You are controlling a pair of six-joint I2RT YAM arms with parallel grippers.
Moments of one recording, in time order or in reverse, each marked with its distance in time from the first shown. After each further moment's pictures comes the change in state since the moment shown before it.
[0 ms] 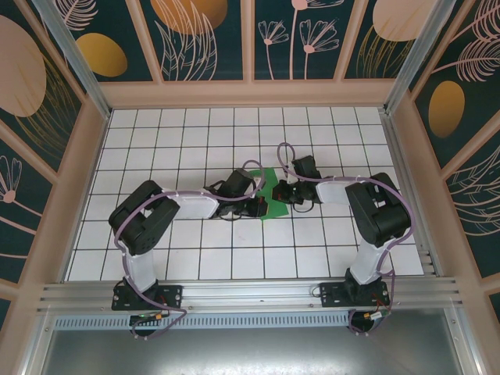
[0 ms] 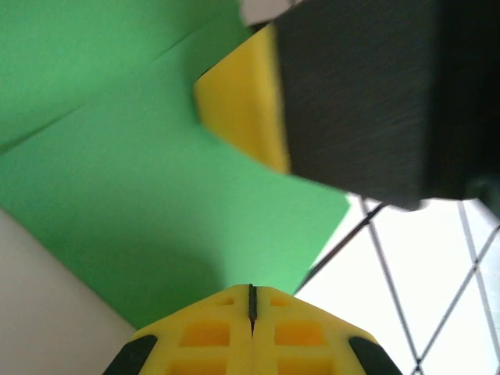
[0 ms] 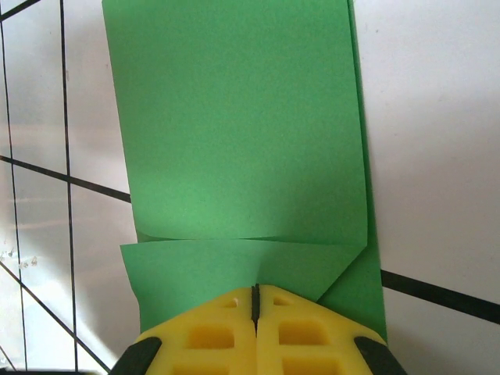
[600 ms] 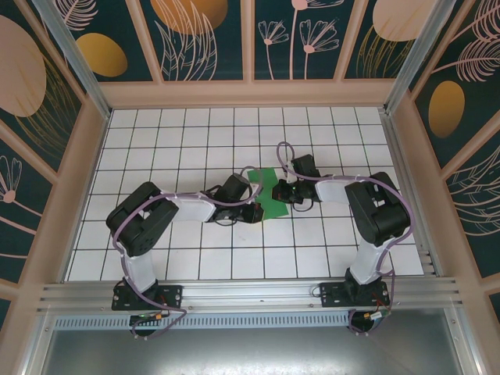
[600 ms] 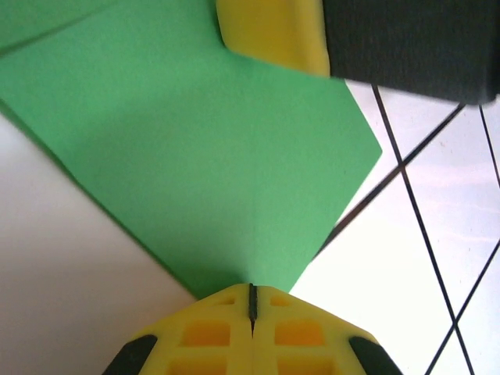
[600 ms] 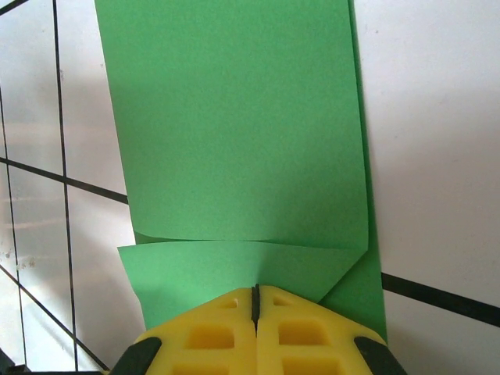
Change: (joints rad) left arm -0.001 -0.035 -0.081 0.014 0.023 0.071; right arm 0.001 0.010 0.025 -0.034 0.003 -0.001
